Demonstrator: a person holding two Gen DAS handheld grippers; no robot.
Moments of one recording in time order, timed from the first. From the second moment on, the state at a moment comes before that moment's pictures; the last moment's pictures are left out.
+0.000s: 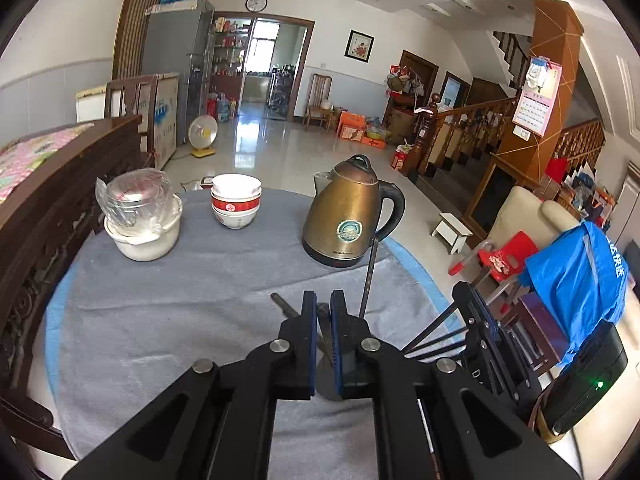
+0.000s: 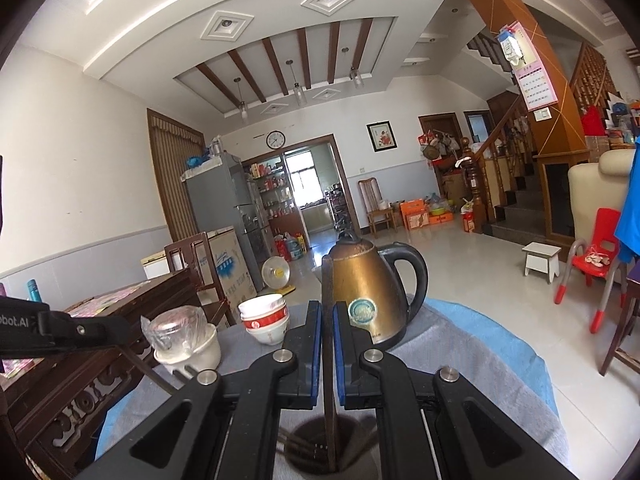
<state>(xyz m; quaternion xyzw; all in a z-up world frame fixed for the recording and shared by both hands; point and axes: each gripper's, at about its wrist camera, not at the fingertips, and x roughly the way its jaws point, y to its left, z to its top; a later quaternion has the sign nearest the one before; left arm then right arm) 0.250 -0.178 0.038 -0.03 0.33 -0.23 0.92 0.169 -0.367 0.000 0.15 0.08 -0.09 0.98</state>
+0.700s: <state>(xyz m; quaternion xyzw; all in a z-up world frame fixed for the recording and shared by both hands) 0.169 -0.158 0.043 0.09 0.25 -0.17 0.95 0.124 -0.362 -0.002 0.18 0.11 -0.05 0.98</state>
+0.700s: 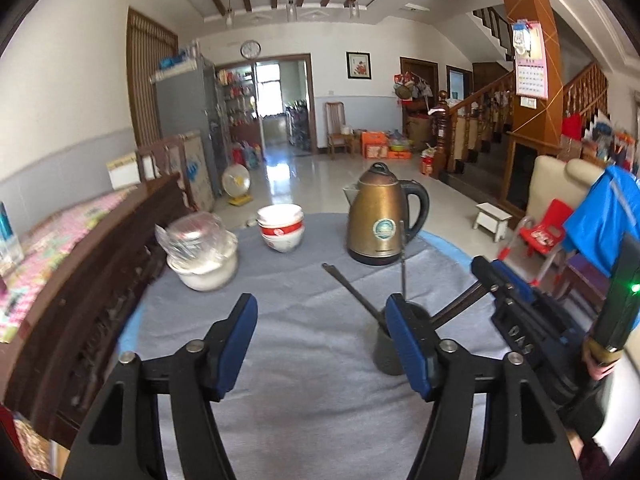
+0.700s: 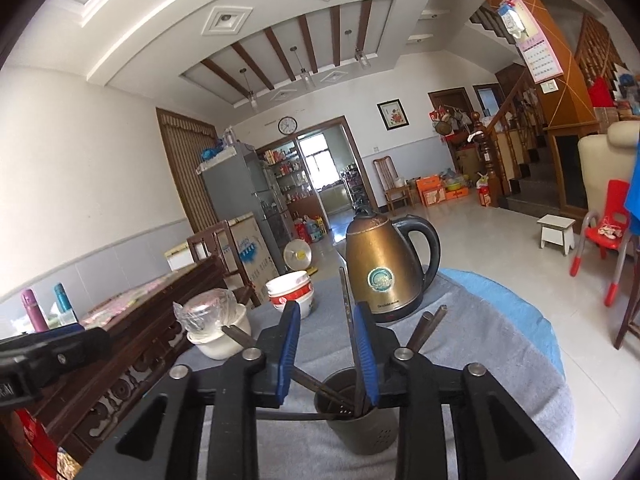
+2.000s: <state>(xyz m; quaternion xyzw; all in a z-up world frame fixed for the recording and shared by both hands) 0.076 -0.161 0.053 0.15 0.18 -0.13 0.96 -0.014 -0.372 0.015 0.16 0.11 -0.10 0.98</state>
